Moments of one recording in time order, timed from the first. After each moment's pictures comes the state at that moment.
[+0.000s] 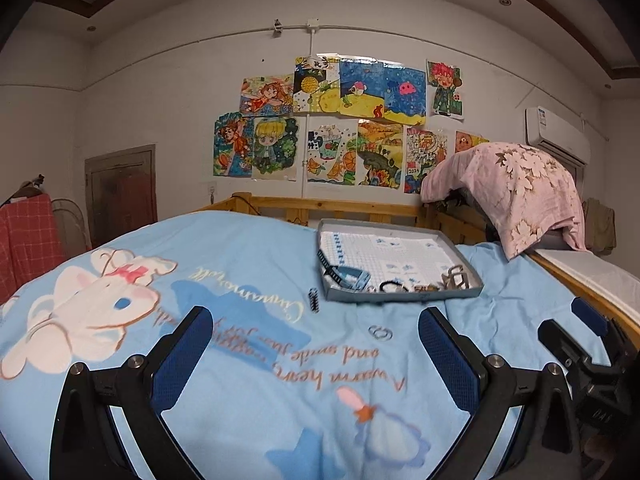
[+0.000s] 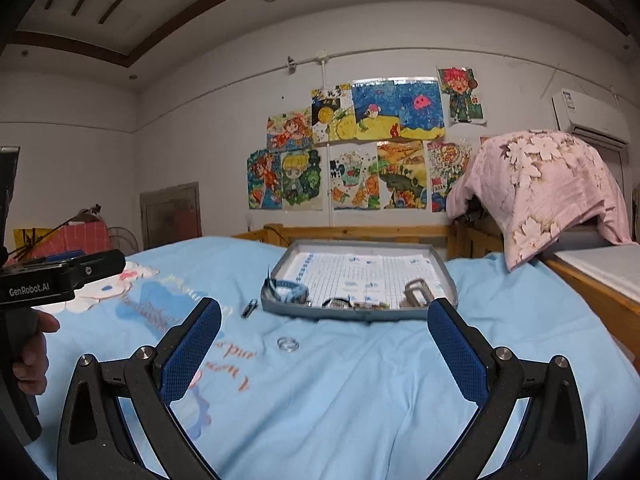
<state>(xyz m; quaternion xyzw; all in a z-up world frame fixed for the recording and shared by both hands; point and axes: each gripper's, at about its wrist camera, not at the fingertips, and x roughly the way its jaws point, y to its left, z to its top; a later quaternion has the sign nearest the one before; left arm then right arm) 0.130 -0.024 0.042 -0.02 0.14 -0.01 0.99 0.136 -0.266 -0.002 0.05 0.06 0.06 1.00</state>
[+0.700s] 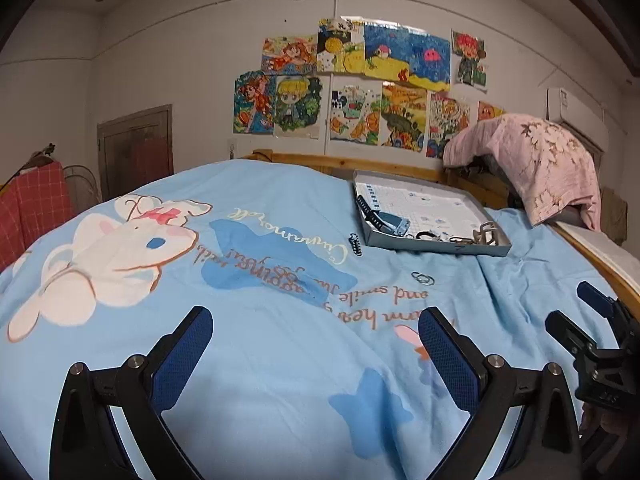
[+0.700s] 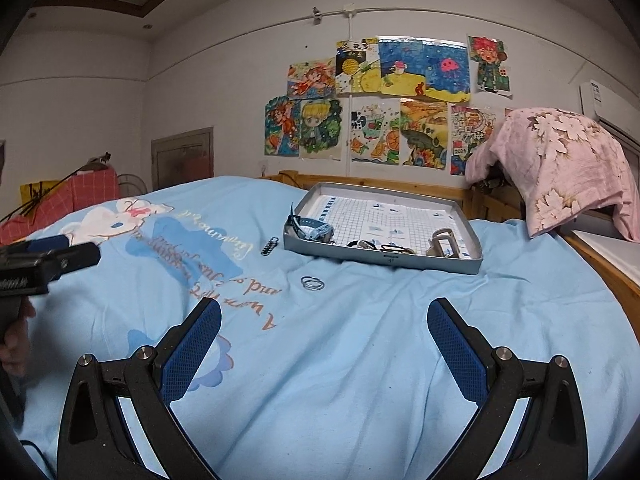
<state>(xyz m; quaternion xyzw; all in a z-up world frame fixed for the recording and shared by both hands) 0.134 0.025 0.009 -0.03 0.21 0.01 0.98 0.145 -0.231 -0.021 0.00 0.14 0.09 0.99</state>
